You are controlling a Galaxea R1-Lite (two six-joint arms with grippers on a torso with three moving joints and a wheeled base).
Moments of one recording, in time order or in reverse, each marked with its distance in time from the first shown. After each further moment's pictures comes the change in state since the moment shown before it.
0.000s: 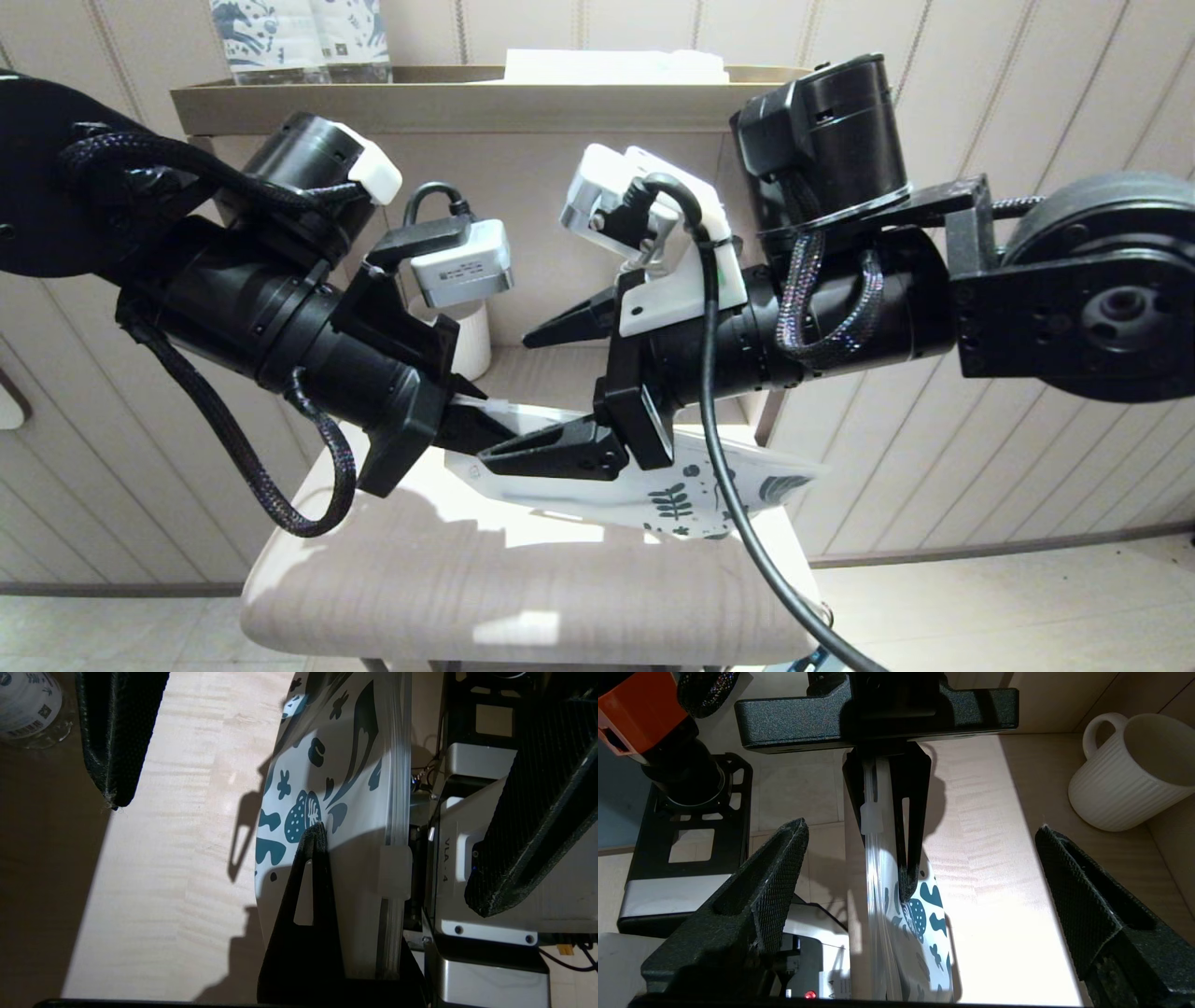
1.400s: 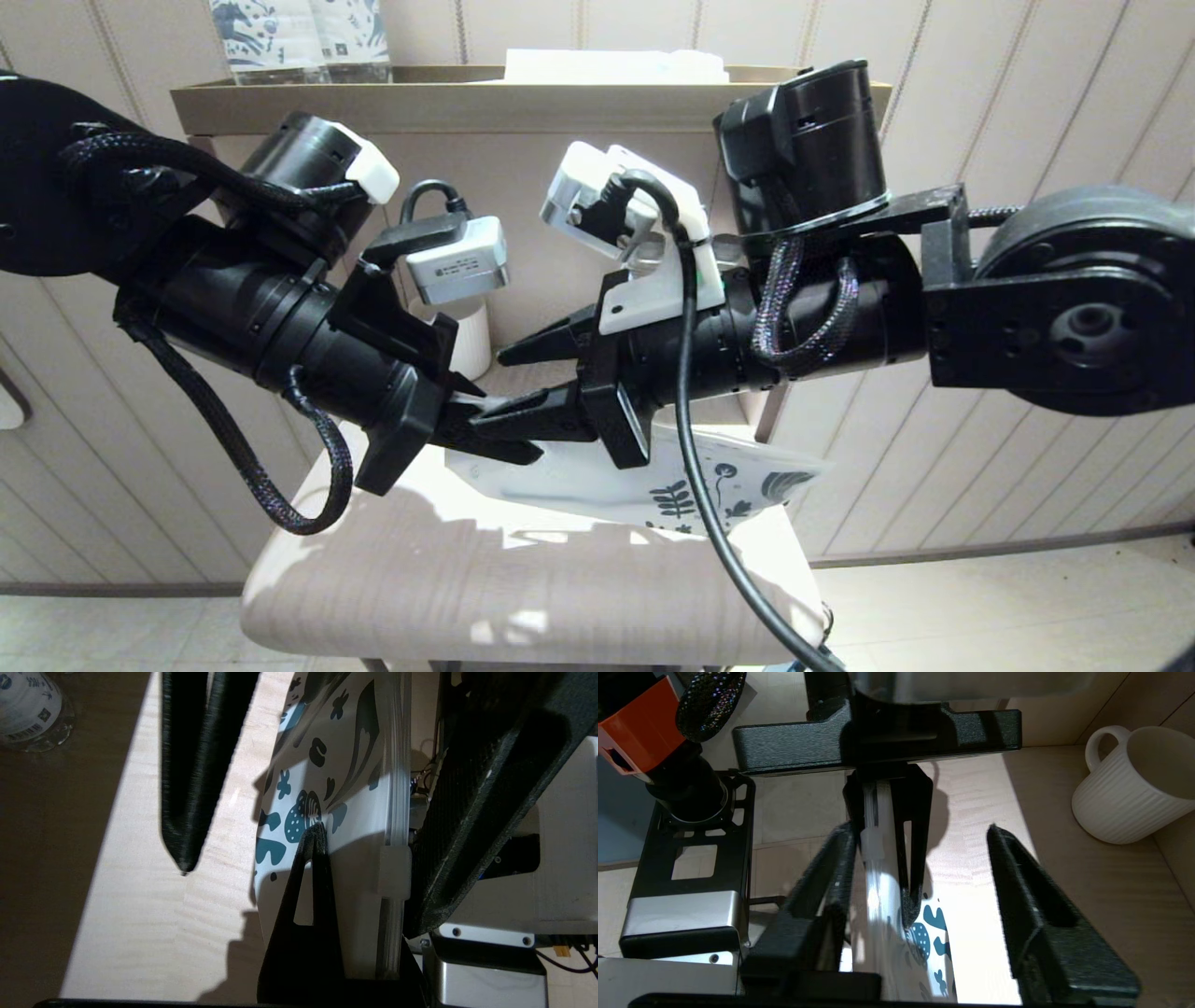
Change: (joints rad) left arm 0.004 0.001 0.001 -0.001 -0.018 0.000; right arm 0.014 0.017 0.002 -0.058 -0.008 0.041
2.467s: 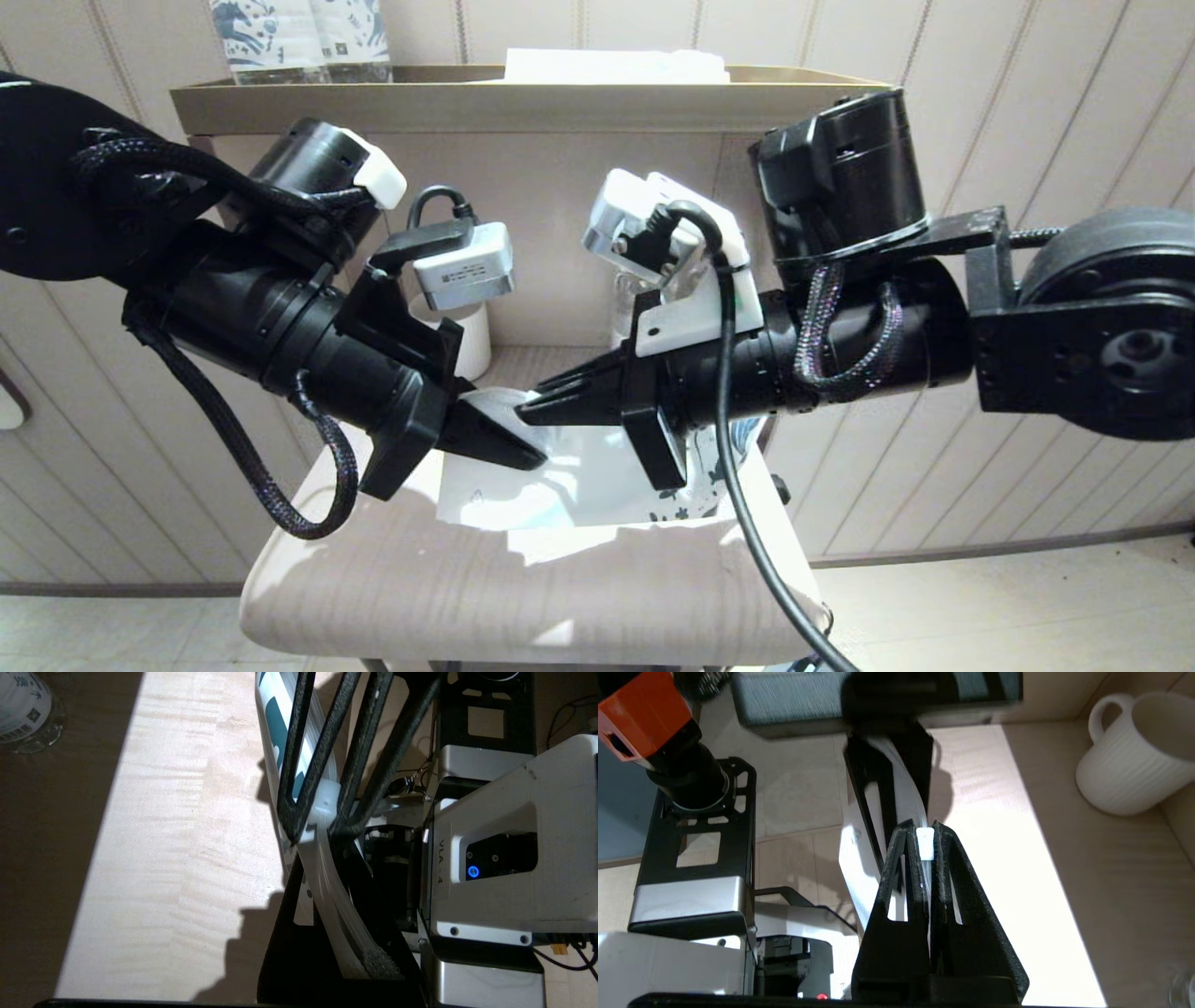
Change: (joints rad) left arm 0.000 0.002 0.002 0.001 -0.001 0.001; right arm -0.039 -0.057 0.111 -0.005 0.003 -0.003
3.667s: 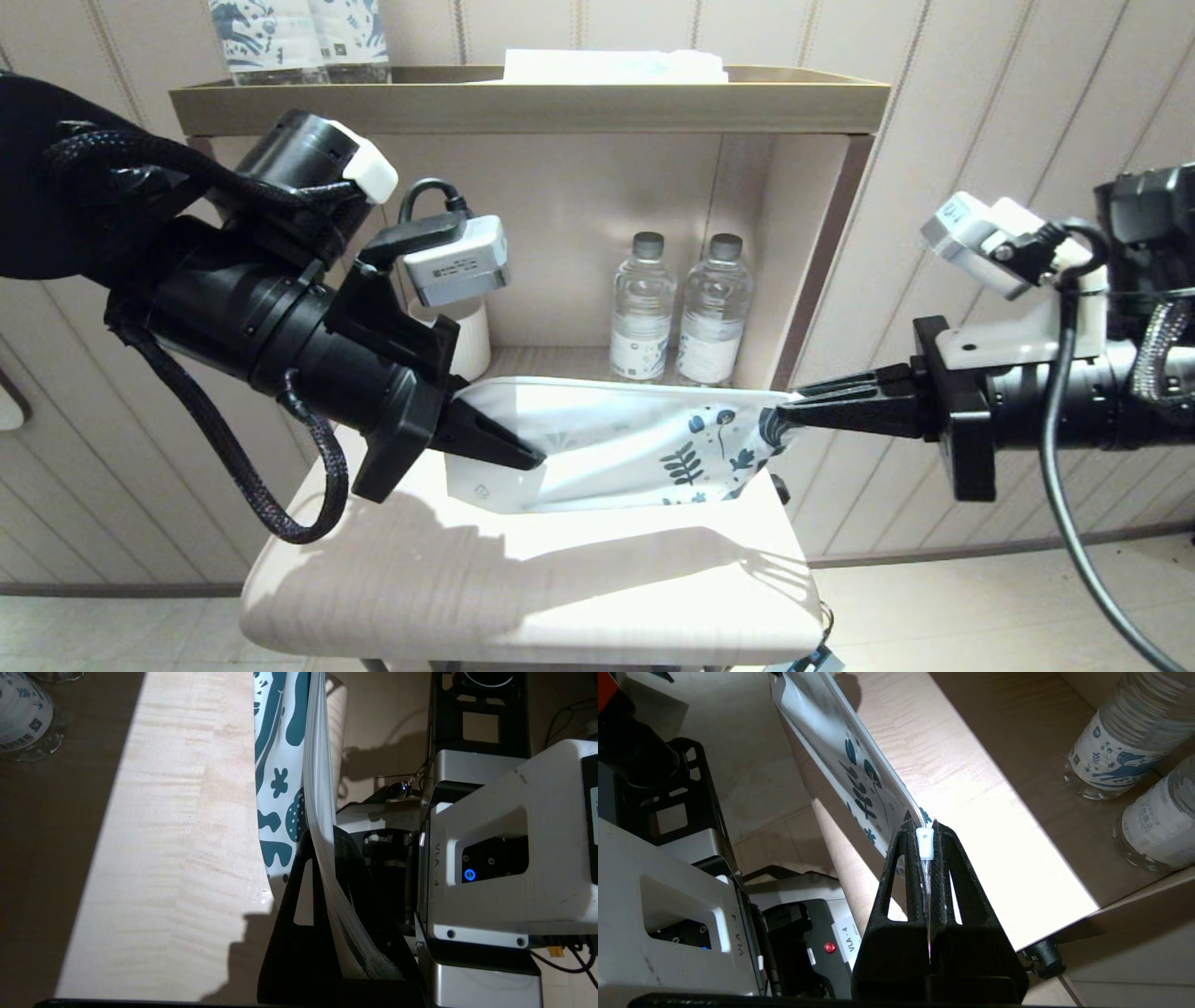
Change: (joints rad) left arm 0.000 -0.014 0.006 0.000 -0.003 -0.001; right arm -0.429 -0.336 0.394 -0.001 0.166 -0.004
